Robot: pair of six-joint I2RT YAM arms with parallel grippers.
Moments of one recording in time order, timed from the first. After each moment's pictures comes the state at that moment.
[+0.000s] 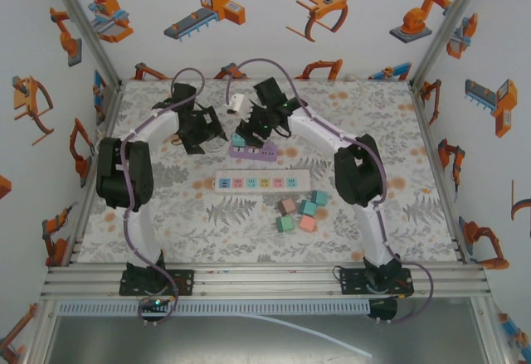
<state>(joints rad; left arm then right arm) -0.25 1.98 1.49 -0.60 0.21 -0.60 0.63 2.22 1.93 -0.57 -0.38 -0.61</state>
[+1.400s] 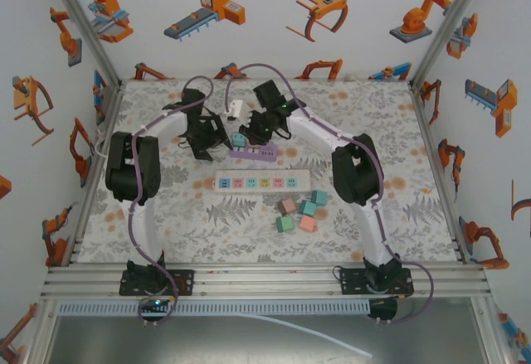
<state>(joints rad) -0.28 2.07 1.51 -0.63 0.24 -0.60 0.63 2.25 1.93 -0.60 -0.40 -0.72</state>
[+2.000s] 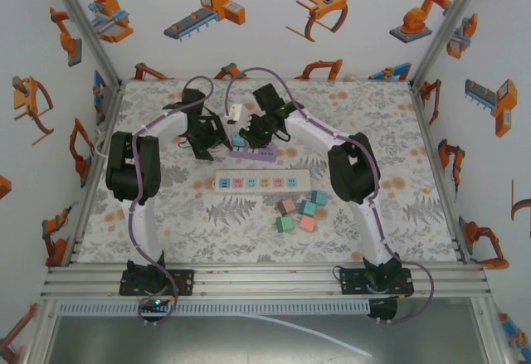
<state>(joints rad) -0.28 2.07 1.51 -0.64 0.24 -0.60 0.62 2.28 1.92 -0.59 -0.43 -0.73</state>
